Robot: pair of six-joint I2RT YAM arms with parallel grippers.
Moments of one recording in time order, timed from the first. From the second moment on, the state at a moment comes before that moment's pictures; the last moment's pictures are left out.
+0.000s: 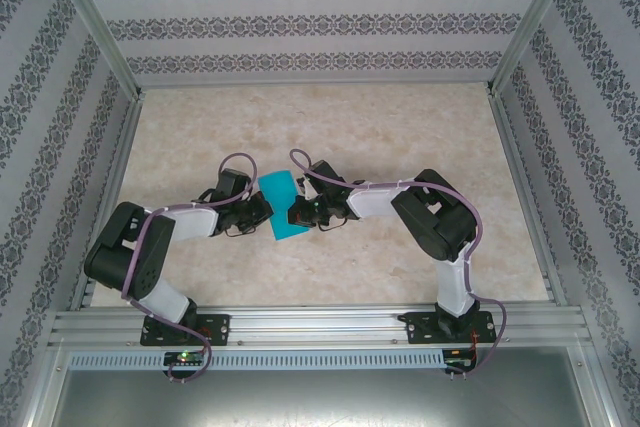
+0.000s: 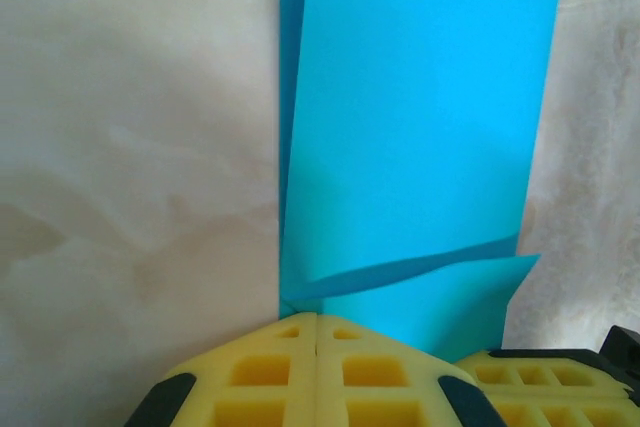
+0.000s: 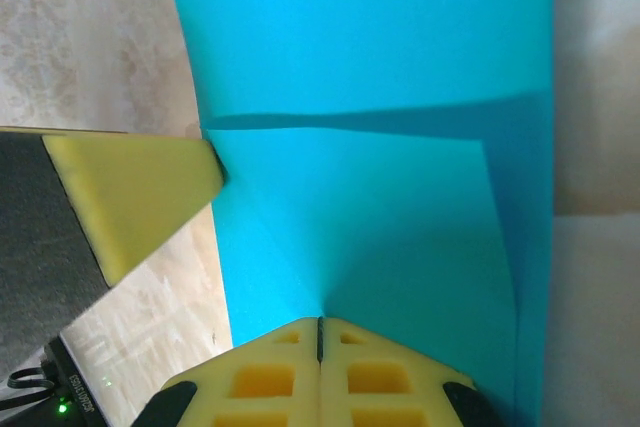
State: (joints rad) left arm -0.31 1.58 0.60 0.04 0.32 -0.88; right arm 0.74 1.99 1.08 -0.02 -0.51 0.81
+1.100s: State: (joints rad) left arm -0.34 1.64 0.65 0.06 0.38 -0.87; right arm 0.76 1.99 1.10 -0.05 -0.51 0.81
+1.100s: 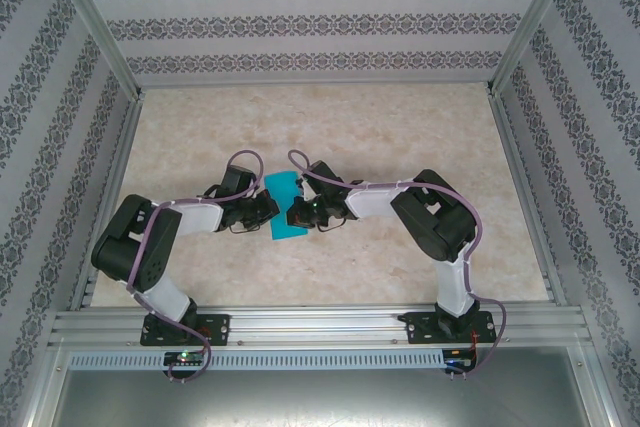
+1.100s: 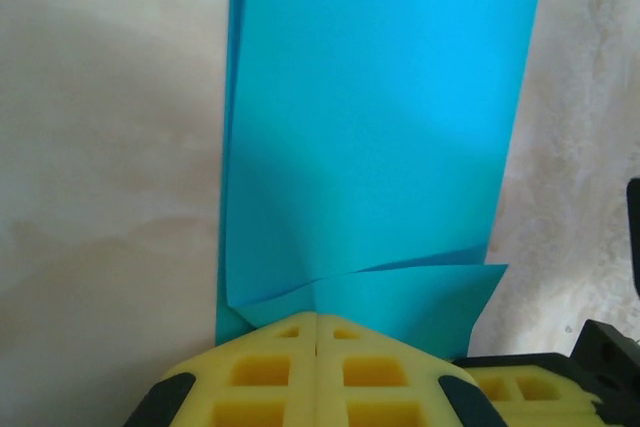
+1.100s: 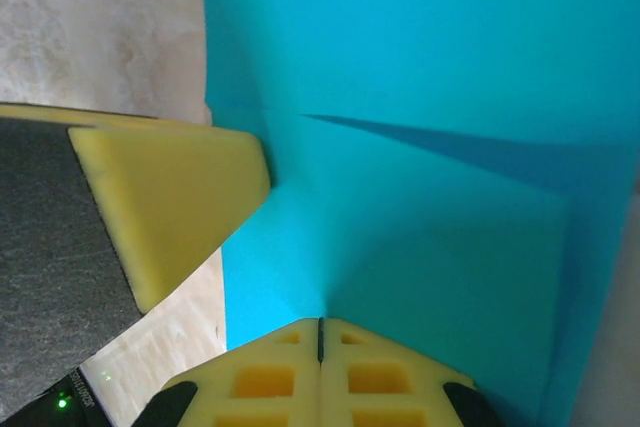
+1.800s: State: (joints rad) left arm -0.34 1.64 0.66 0.05 0.37 -0.86; right arm 0.75 2.01 1.13 -0.11 -0.52 0.78
